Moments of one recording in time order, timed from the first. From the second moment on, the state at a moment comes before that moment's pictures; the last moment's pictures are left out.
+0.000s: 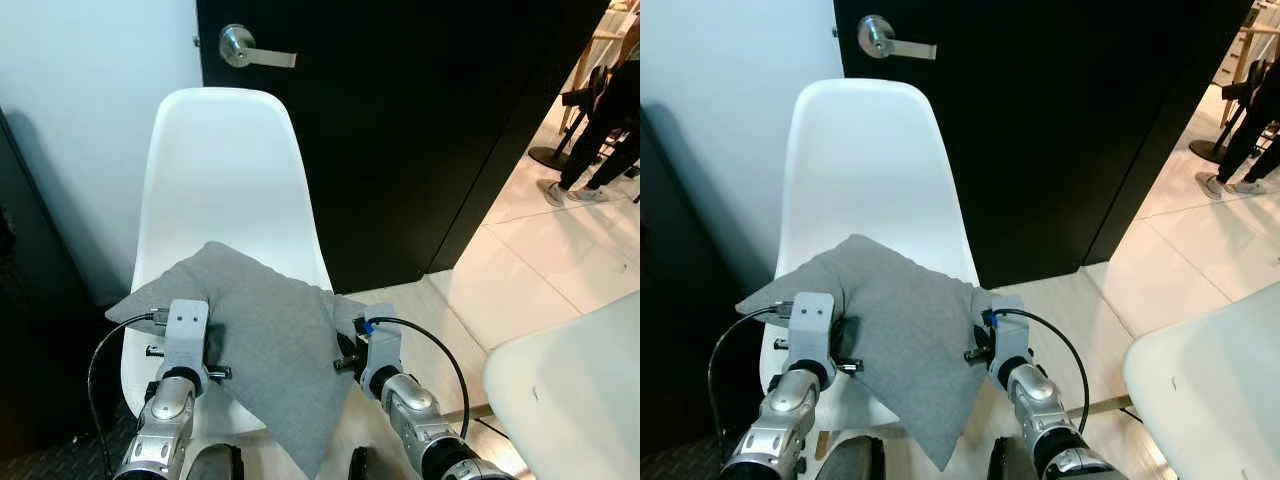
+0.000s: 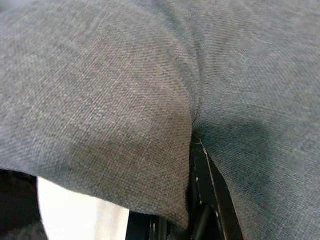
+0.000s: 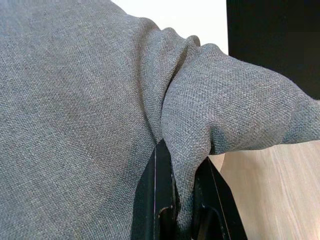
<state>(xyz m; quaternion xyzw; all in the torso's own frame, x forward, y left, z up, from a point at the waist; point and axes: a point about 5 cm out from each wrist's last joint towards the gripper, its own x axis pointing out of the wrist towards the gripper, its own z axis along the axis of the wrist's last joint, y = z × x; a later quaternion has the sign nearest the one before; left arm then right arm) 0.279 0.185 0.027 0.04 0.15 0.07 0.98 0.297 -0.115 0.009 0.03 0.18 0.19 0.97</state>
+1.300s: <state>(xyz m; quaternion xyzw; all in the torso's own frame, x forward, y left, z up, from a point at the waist) 0.313 0.238 0.069 0.13 0.10 0.09 0.98 0.322 -0.066 0.042 0.00 0.16 0.29 0.94</state>
